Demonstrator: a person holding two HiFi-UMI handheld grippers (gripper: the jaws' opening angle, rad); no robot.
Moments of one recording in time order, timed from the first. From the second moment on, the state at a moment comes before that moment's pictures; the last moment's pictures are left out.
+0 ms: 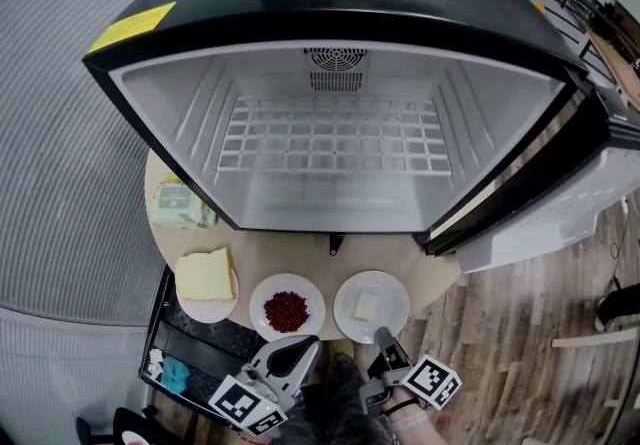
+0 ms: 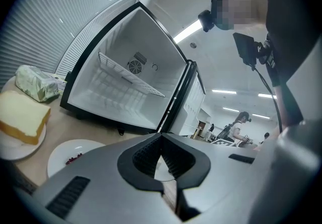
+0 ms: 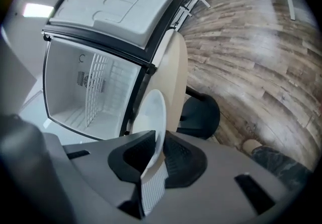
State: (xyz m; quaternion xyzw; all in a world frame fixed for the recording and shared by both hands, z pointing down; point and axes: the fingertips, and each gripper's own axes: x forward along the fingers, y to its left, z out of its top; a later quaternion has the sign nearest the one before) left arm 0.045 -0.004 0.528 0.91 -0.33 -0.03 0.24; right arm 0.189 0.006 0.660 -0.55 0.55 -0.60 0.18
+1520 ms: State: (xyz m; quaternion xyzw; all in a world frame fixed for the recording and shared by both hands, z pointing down) left arm 0.104 -0.169 0.482 0.94 -0.31 -0.04 0.12; right arm 0.205 -0.190 0.578 -0.56 0.52 -0.55 0.33
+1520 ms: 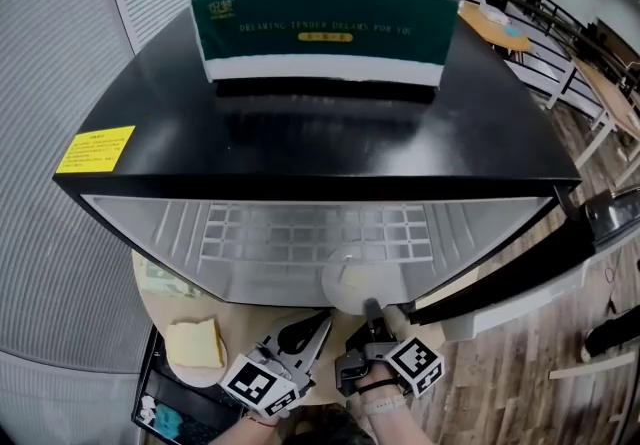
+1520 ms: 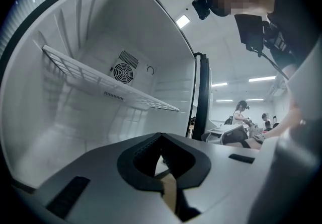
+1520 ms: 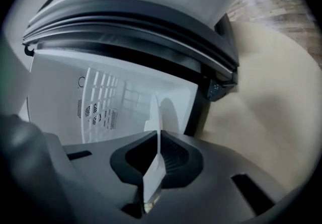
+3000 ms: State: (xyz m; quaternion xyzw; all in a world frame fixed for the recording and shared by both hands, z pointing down) left arm 0.090 -0.189 0.473 0.93 -0.33 -0.08 0.15; right arm 0.236 -0.233 0.577 -0.76 0.56 -0.34 0.00
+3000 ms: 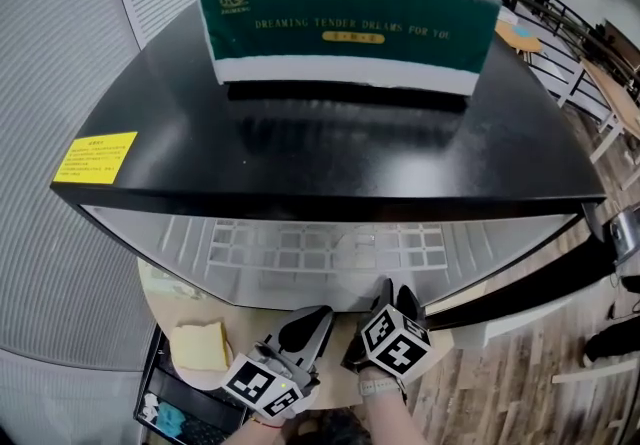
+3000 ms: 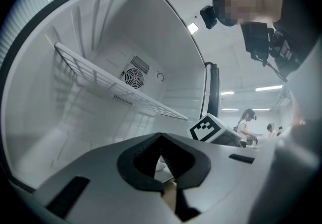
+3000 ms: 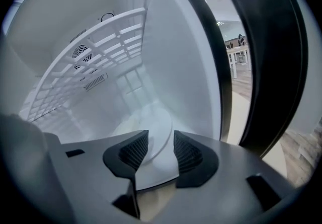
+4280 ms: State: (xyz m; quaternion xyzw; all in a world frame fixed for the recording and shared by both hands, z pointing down) left arm -0.024 -0.067 0.422 0.91 -0.39 -0.08 0.11; right arm 0.068 -0.052 0.430 -0.51 0.86 -0.08 0.01
